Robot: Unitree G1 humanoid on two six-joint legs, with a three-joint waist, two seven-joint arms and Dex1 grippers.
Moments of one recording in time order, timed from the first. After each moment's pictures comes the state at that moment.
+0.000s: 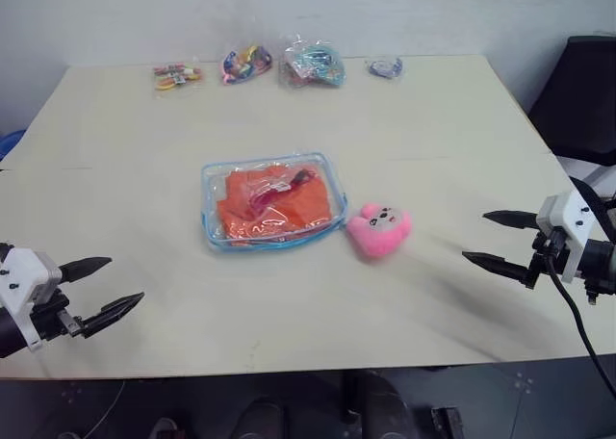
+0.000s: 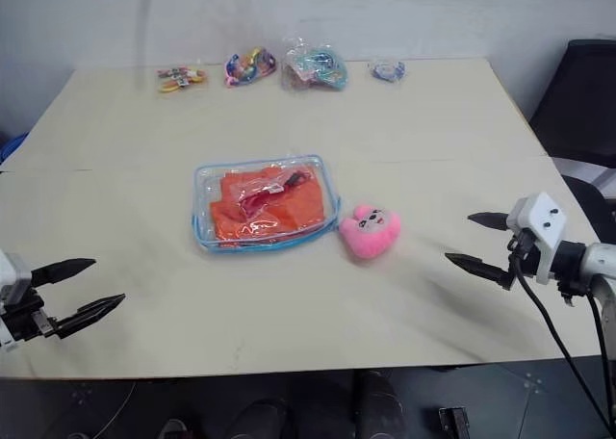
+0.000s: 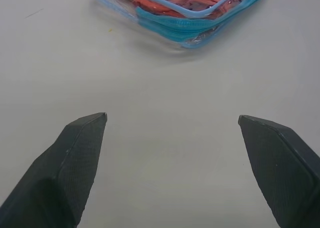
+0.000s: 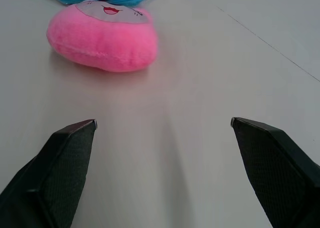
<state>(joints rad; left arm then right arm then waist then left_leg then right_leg) 0.32 0.83 0.70 -0.22 -0.49 0.33 -1.01 -0.17 -0.95 -0.31 0.05 0.41 0.25 1.16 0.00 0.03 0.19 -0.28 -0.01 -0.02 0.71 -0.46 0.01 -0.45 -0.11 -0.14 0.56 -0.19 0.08</state>
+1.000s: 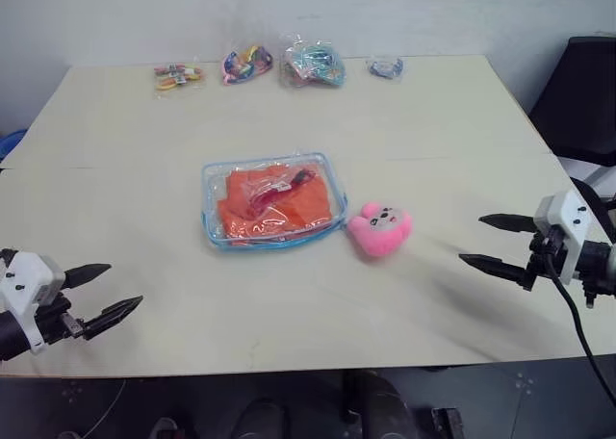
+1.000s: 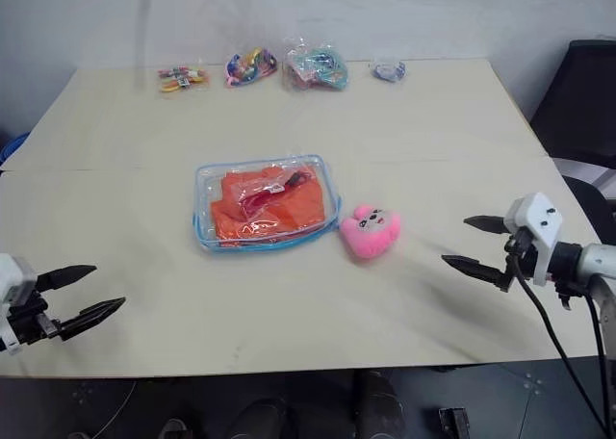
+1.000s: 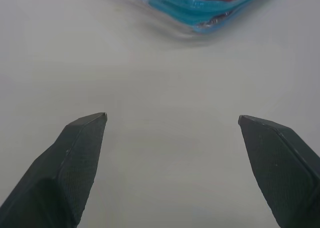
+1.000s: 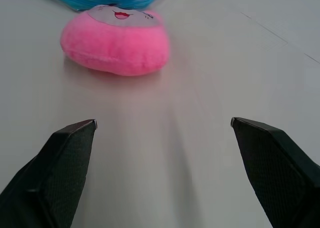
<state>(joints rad) 0.28 0.82 0.68 -0.21 -0.49 0.40 -0.96 -0.16 -0.94 -0.31 -0.04 0.46 0.36 1.15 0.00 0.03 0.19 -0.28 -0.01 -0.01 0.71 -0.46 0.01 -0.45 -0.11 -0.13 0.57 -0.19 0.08</state>
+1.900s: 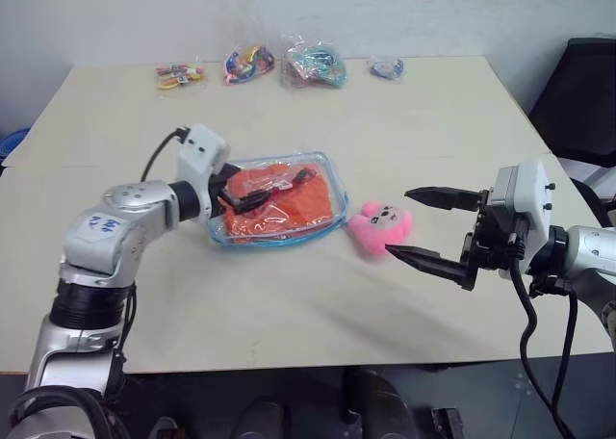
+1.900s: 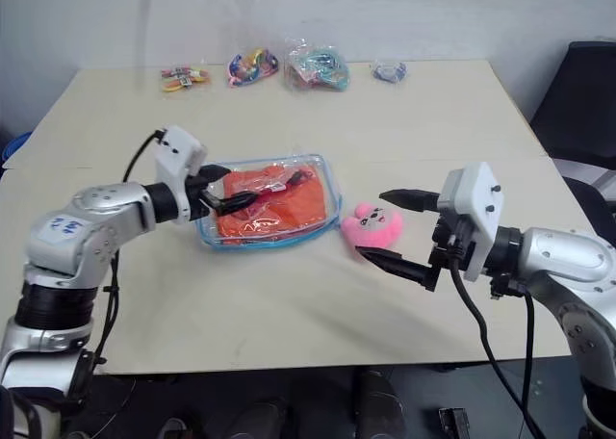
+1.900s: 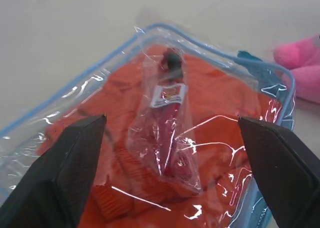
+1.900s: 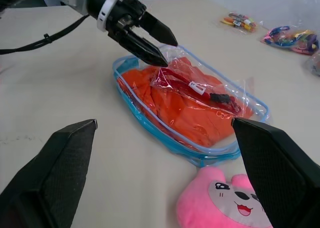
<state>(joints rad) -0.68 0.64 -0.07 -0.06 -0.43 0.87 -0.50 -0.24 -0.87 -0.28 -0.65 0.83 0.71 0.80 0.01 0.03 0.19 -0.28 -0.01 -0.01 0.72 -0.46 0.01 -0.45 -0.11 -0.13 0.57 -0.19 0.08</state>
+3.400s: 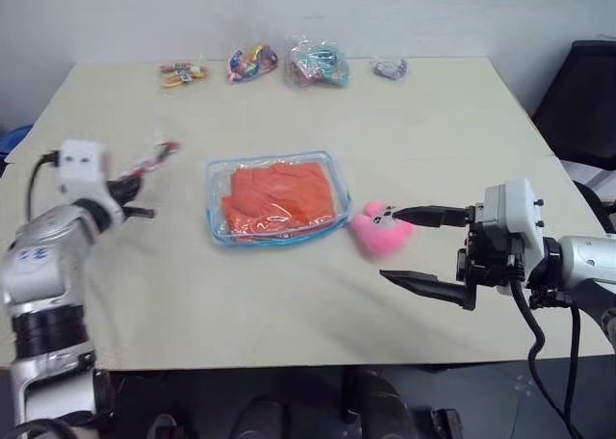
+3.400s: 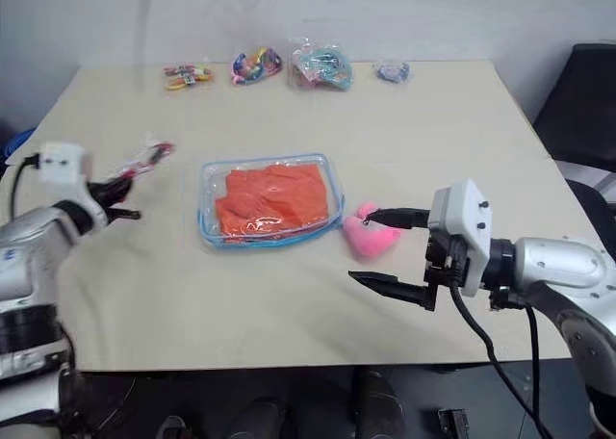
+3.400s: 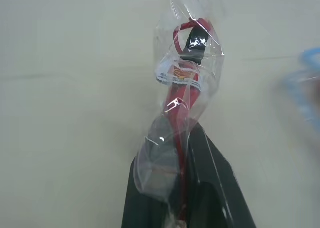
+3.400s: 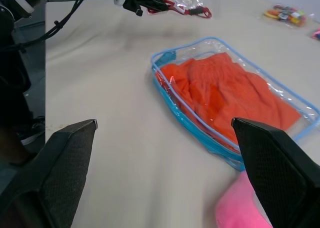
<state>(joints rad) -0.38 0.68 0.52 0.05 -0.24 0.78 -0.29 -0.26 -0.91 -0.21 -0.64 0.85 0.69 0.92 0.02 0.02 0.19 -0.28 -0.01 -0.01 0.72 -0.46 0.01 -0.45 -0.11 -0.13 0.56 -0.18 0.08</state>
